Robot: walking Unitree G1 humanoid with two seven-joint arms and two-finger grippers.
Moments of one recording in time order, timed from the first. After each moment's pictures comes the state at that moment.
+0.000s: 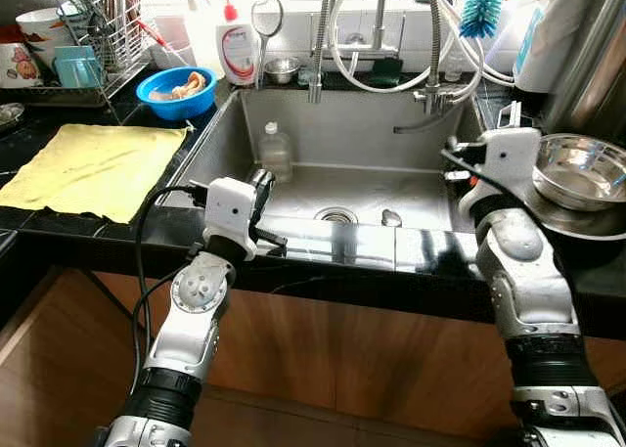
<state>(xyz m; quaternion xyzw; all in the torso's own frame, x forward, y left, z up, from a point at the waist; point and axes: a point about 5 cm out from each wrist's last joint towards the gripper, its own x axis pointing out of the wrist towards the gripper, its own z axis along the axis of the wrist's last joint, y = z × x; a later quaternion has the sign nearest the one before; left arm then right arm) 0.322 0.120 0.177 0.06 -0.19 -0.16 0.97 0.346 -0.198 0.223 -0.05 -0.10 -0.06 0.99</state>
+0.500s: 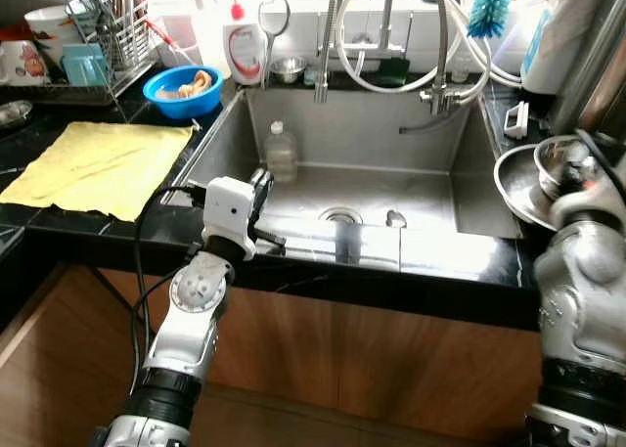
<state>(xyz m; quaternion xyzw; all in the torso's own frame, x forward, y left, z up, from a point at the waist) 0.323 0.121 0.177 0.06 -0.18 -0.16 0.97 0.303 -0.270 0.210 0.09 -0.09 -0.31 0.94</state>
